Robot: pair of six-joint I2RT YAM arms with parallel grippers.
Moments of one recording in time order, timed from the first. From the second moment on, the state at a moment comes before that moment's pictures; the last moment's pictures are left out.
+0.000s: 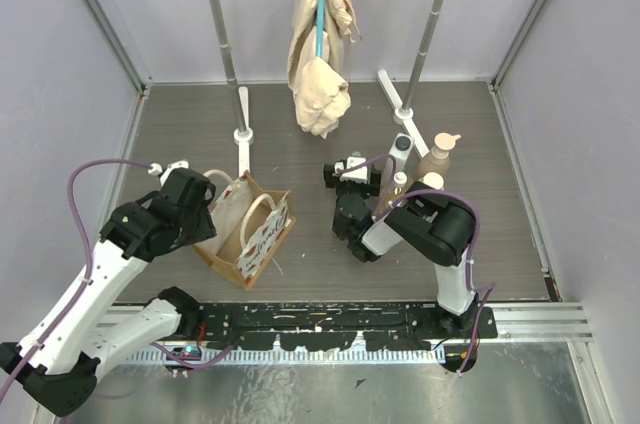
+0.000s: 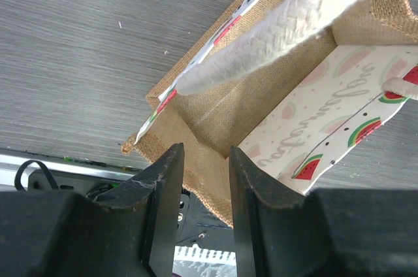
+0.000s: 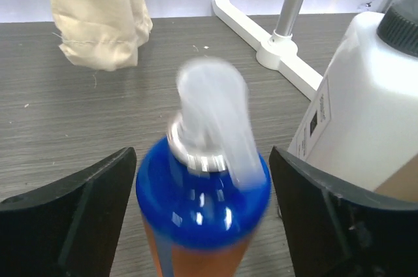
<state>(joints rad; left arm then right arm) -0.57 0.84 1.02 -1.21 -0.34 -0.75 0.88 1.94 0.65 1.43 1.07 -0.15</state>
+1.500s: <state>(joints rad) -0.53 1.27 1.58 -1.16 -0.45 -0.55 0.64 1.19 1.65 -0.59 0.59 0.28</state>
